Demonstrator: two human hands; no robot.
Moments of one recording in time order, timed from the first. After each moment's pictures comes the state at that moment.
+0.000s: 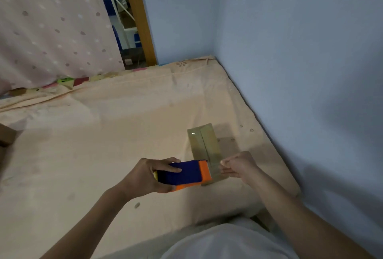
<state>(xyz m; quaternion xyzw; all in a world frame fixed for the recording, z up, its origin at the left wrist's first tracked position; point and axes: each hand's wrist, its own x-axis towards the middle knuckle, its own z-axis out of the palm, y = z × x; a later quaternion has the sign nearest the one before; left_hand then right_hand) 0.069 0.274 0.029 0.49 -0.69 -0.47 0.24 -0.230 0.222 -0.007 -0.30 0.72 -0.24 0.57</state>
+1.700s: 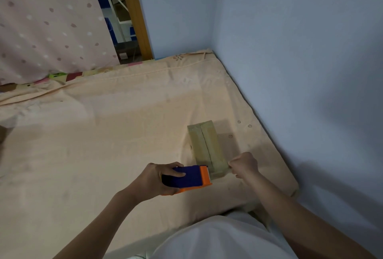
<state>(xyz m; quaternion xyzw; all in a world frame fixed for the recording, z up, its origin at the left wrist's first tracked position) 0.052 0.270 -0.025 0.48 -0.73 -0.45 0.20 -0.251 0.217 -0.053 -0.39 0.81 -0.16 0.41</state>
